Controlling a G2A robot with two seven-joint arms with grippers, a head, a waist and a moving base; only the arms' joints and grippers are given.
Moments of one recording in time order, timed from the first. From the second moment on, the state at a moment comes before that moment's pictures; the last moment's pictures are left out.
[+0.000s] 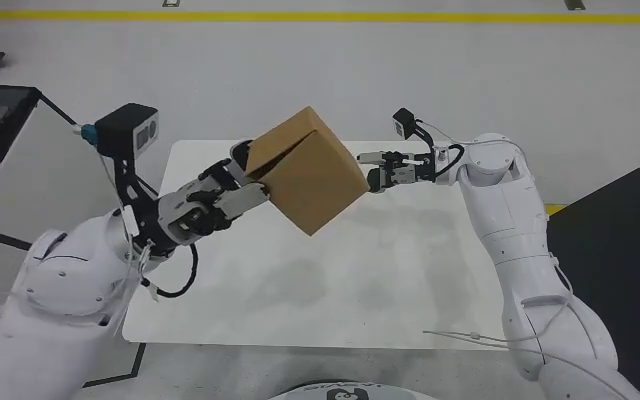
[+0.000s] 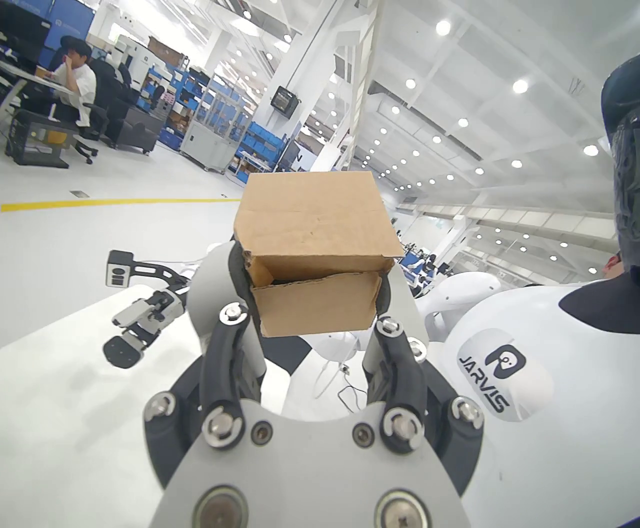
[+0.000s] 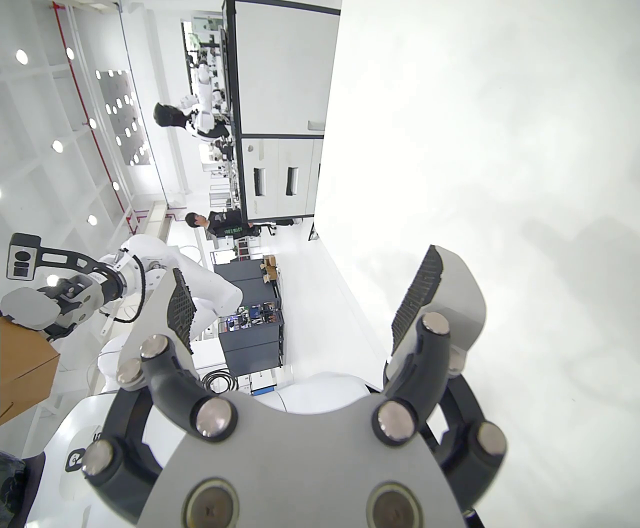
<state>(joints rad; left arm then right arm) 1.50 -0.86 -1.58 -2.30 -0.31 -0.40 -0.59 -0.83 -1.31 1.31 -1.05 0.04 -0.03 1.41</state>
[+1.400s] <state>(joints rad) 1.54 -0.91 -1.40 -2.16 -0.85 -0.62 -0.76 -0.83 -1.31 1.31 -1.05 0.04 -0.03 1.41</state>
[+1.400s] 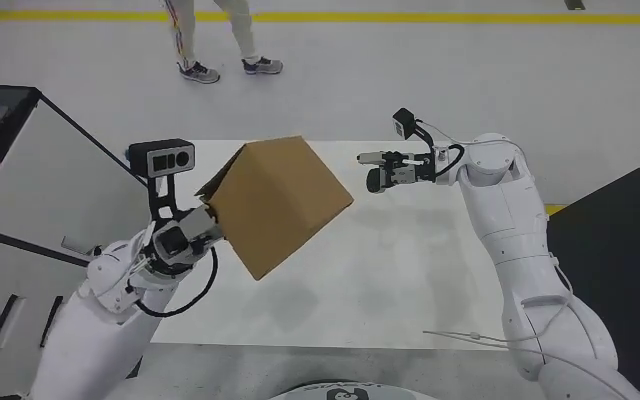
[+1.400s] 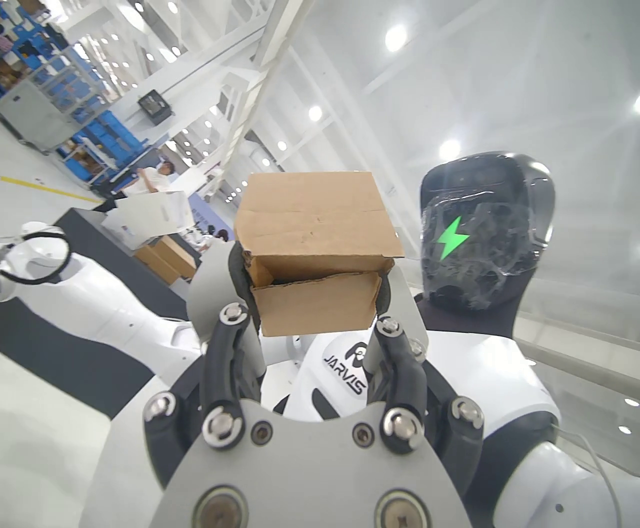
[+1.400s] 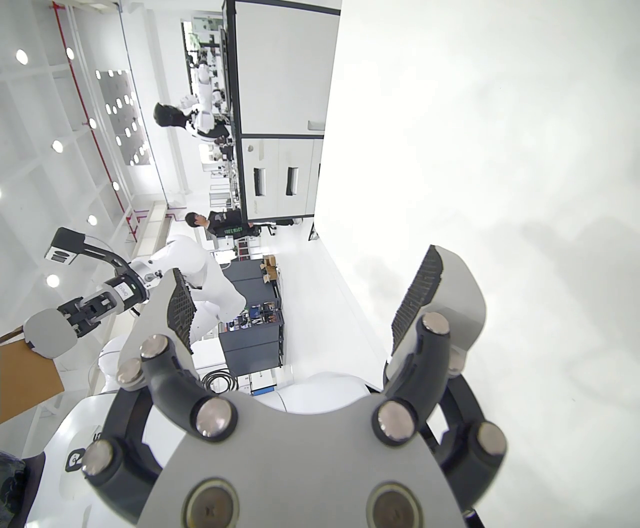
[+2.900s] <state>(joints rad) 1.51 -0.94 -1.51 -2.21 -0.49 -0.26 -0.53 -0.83 -1.31 1.31 -1.05 0.04 -0.03 1.41</state>
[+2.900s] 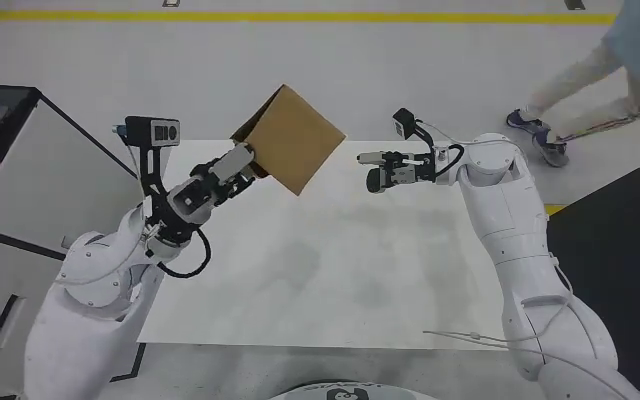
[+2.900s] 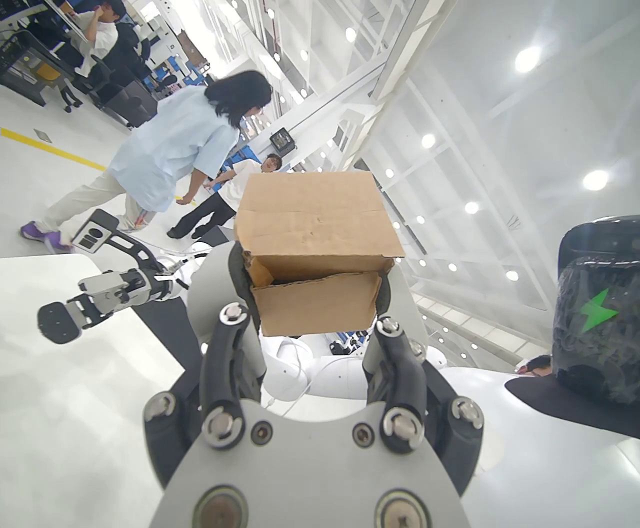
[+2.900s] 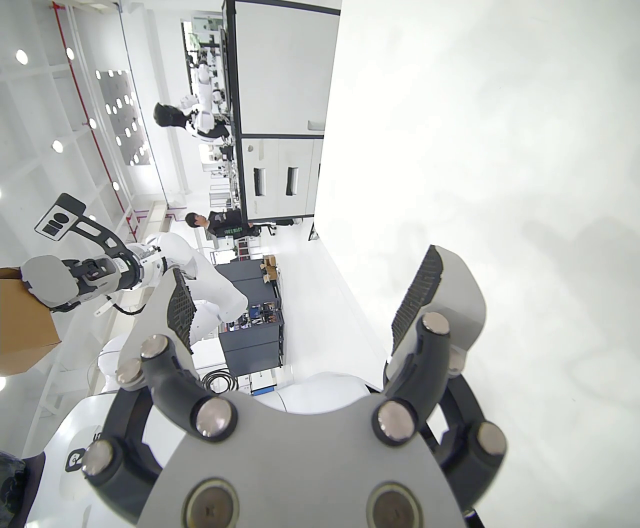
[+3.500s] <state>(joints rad) 1.51 -0.95 -1.56 -2.25 -0.04 -0.36 -0.53 -0.83 -1.31 1.31 -1.05 0.04 -0.03 1.41</state>
